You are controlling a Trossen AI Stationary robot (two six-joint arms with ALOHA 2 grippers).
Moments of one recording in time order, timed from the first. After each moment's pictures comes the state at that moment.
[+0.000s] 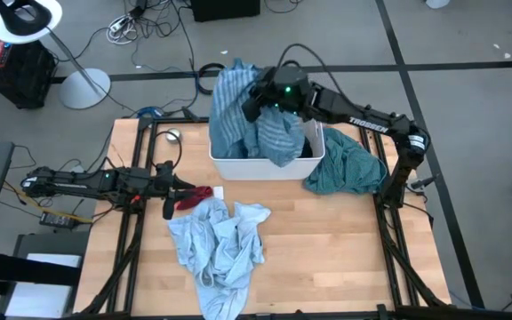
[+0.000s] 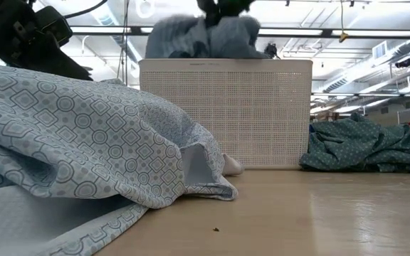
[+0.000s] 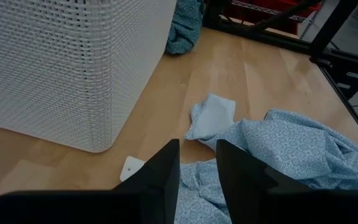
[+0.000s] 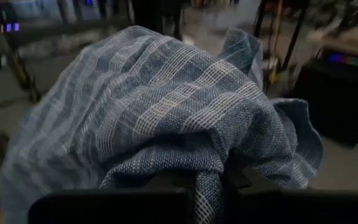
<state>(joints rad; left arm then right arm) -0.08 0.32 0.27 -0.32 -0.15 -0.29 -0.34 1.77 1.83 -0.34 0.33 0.09</state>
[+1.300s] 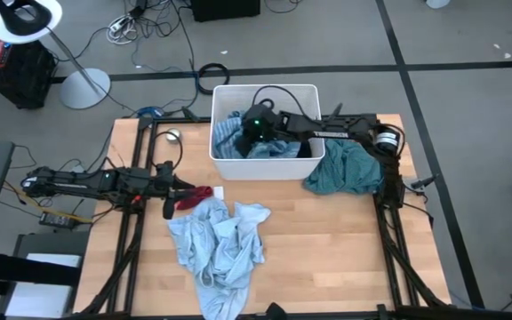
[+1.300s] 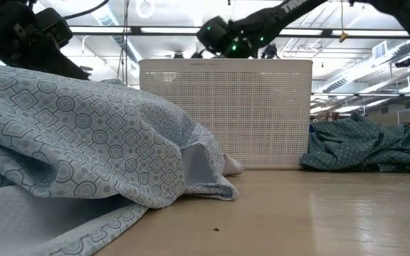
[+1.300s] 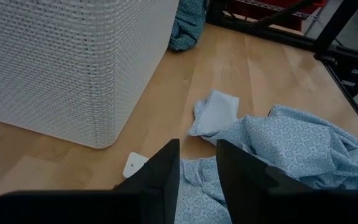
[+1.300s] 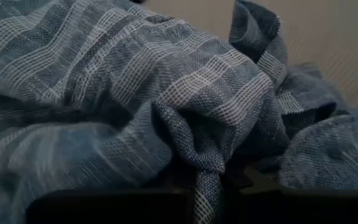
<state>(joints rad) -0.08 0.32 0.27 -0.33 -0.16 -0.29 -0.36 2.00 1.60 -0.28 0.17 0.27</state>
